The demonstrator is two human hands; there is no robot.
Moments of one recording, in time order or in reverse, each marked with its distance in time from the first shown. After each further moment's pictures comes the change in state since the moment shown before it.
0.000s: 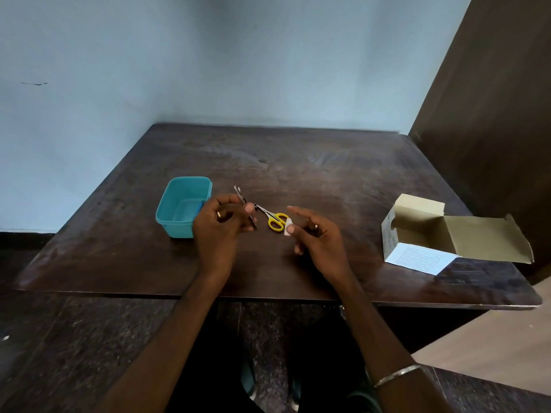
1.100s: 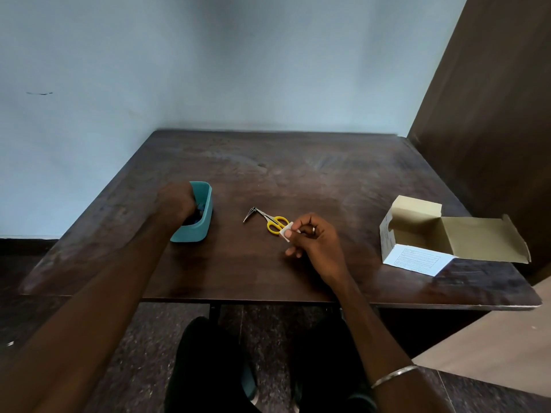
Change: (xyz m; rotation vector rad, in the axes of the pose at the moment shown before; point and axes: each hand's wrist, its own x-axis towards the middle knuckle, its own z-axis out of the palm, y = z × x) left_hand 0.134 -0.004 -0.049 1.422 -0.298 -0.095; right_hand -0.002 -0.006 0.001 0.045 0.007 0.108
